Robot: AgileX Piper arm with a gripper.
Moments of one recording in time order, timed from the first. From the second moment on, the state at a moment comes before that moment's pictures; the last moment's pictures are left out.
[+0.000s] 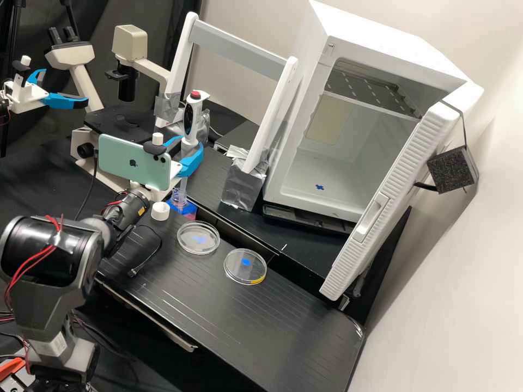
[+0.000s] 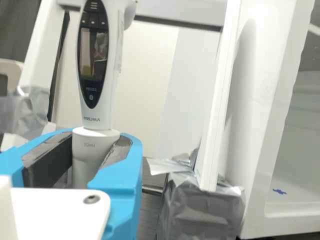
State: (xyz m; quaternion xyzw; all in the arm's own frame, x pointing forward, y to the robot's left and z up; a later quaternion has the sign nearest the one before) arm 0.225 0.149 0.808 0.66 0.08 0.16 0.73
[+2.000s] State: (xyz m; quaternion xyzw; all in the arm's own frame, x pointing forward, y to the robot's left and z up) arm 0.149 0.067 0.913 0.72 0.00 0.25 0.65
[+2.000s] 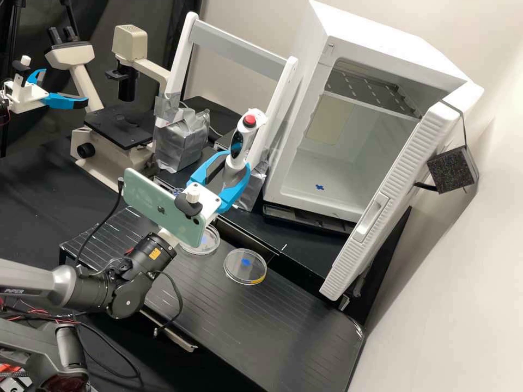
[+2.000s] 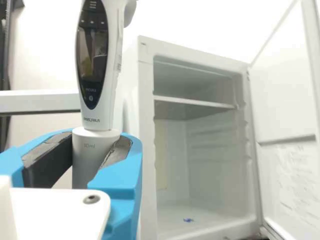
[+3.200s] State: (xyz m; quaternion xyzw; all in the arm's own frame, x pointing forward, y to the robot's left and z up) arm 0.140 0.064 0.904 0.72 -0.01 0.25 0.64
